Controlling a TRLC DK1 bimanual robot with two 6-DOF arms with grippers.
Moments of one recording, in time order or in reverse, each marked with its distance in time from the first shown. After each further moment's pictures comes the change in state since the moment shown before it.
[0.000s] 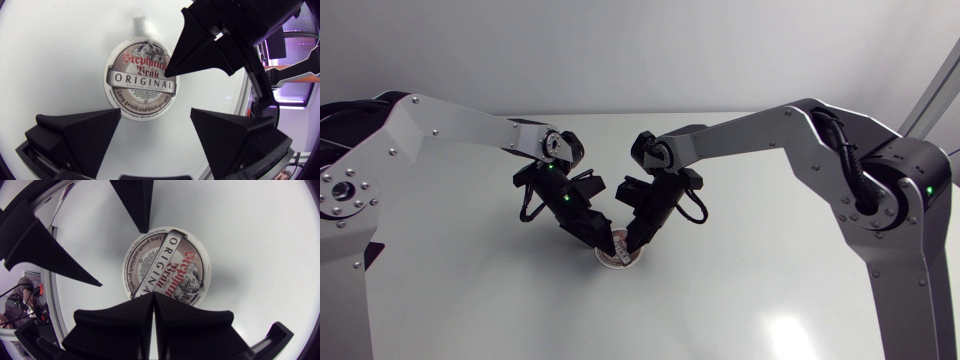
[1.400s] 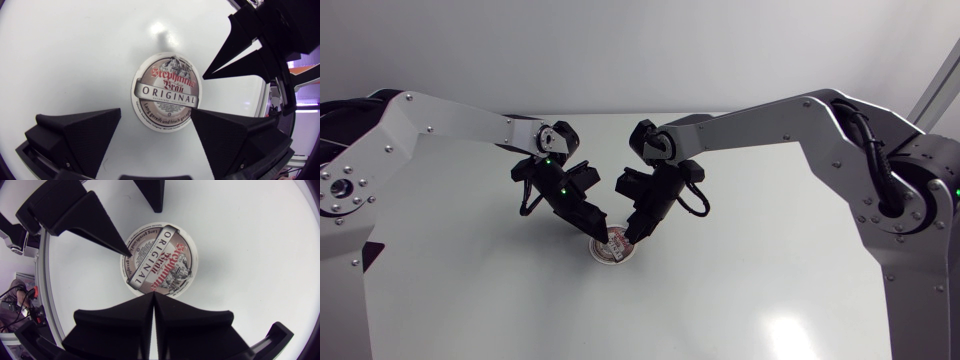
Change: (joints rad) left arm 0.029 0.004 0.023 0.099 -0.129 -0.006; right arm 0.008 -0.053 -0.005 0.008 0.090 0.027
